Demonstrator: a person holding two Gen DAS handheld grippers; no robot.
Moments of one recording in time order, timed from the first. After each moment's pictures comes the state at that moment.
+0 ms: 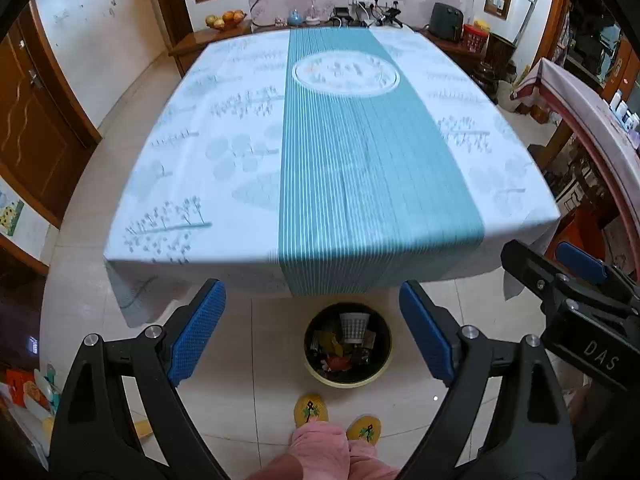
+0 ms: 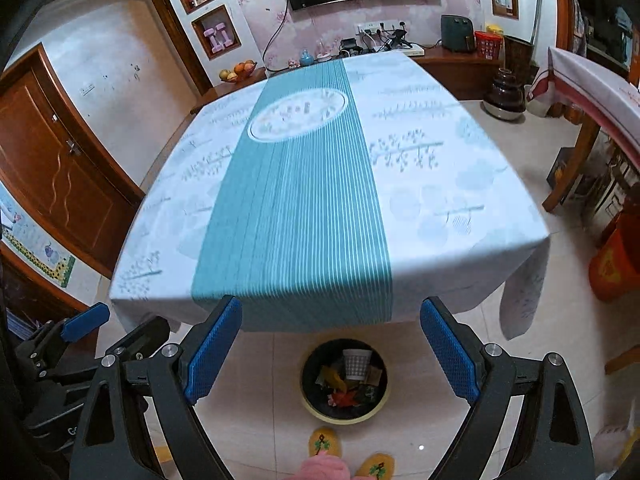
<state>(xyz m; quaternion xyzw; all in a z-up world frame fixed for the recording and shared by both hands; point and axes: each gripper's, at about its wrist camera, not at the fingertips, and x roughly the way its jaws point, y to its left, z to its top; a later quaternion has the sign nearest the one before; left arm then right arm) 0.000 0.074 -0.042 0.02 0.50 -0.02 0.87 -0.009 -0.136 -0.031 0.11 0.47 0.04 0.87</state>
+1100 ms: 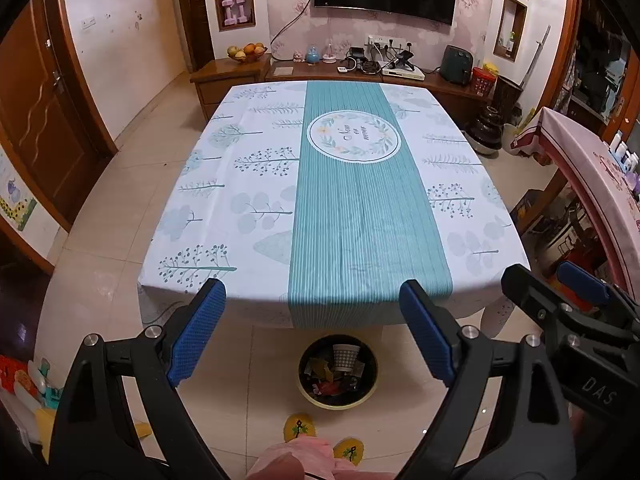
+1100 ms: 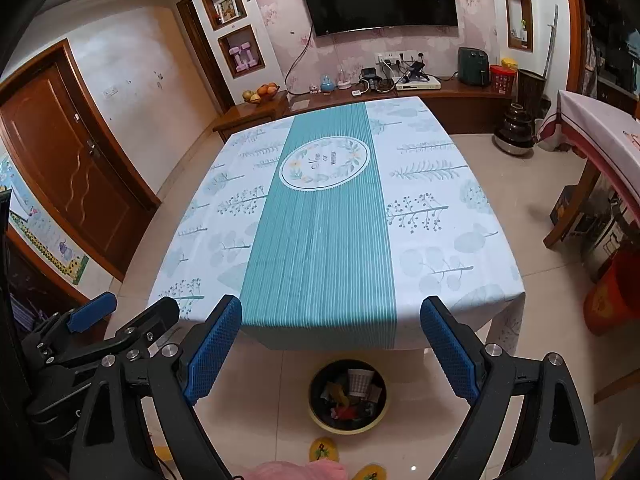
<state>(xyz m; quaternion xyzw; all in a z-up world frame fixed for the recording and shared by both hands) -0.012 0.079 0.048 -0.01 0.45 0.00 0.89 -0.028 -0.121 0.074 0.09 0.43 0.06 0.89</state>
